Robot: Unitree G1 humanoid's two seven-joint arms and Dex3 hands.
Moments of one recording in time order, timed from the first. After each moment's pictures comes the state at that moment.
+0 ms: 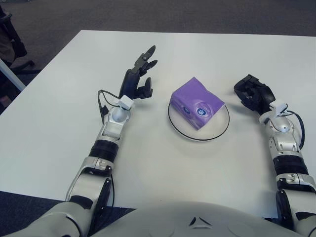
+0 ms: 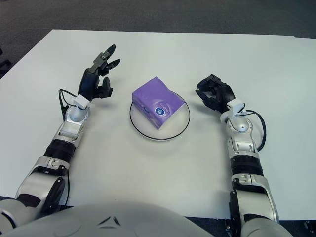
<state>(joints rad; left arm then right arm) -0.42 0.14 -0.08 0.42 0.09 -0.62 0.02 -0.26 -0.43 -0.13 0.44 0.11 -0.21 0.25</state>
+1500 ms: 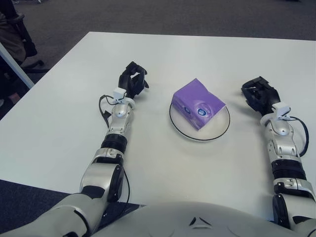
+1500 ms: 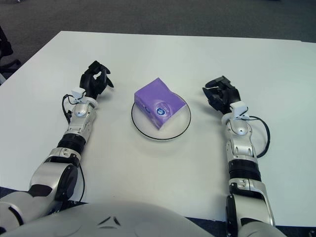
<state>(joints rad) -0.53 0.01 0.07 0.75 -0.09 -0.48 0.05 -0.22 -0.35 -0.23 0.39 0.11 -0.20 -0.02</state>
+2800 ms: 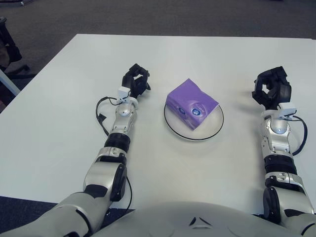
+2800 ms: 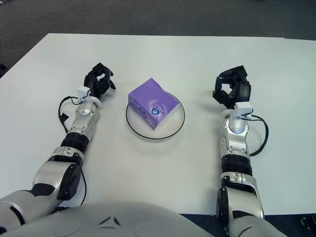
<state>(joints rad) -0.54 -0.01 0.08 0.75 -0.07 -0.42 0.07 -0.28 -0.29 -0.24 0.46 0.10 -0.47 -0.14</state>
